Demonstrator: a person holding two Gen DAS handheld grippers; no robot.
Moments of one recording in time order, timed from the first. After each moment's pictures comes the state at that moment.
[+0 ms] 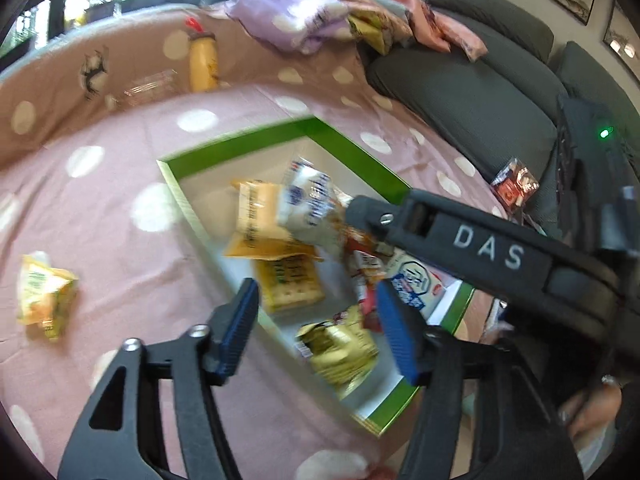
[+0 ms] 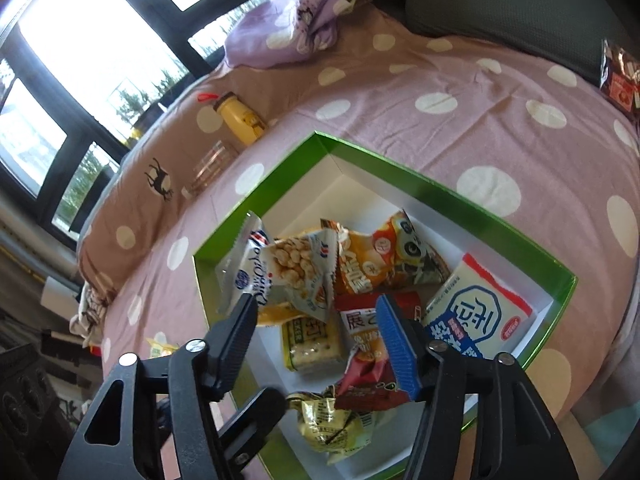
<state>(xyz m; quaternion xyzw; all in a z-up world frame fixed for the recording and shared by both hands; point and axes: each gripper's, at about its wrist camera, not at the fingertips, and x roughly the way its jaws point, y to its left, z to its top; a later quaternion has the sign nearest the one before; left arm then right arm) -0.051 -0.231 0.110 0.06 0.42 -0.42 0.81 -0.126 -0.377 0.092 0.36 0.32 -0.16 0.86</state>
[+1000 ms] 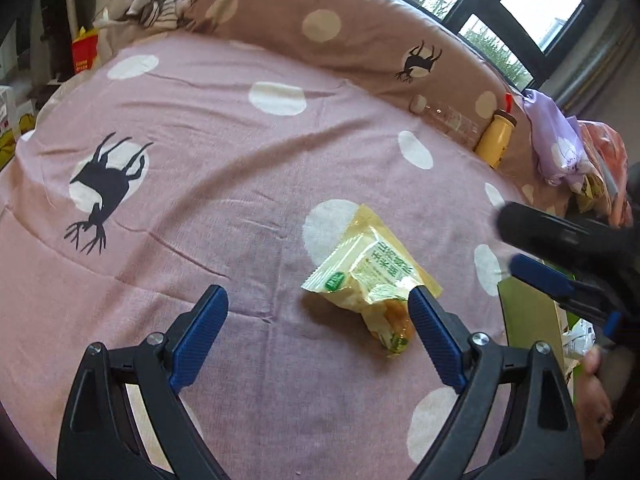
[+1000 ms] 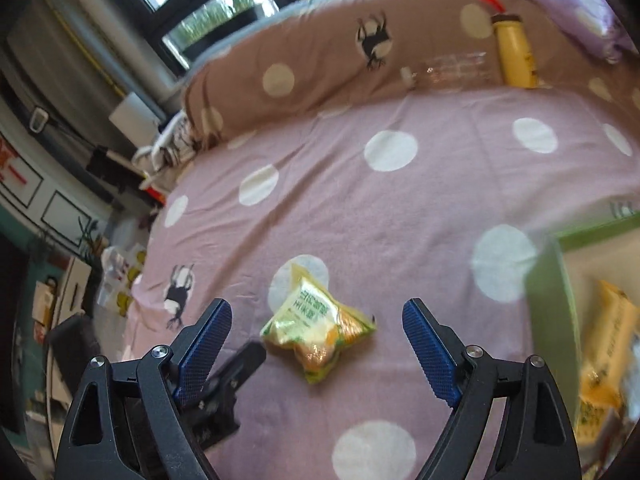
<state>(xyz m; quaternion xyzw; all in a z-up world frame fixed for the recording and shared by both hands) 0.080 -0.003 0.042 -0.15 0.47 -0.11 0.86 0.096 -0.180 0.093 0.17 0.47 0.10 0.86</state>
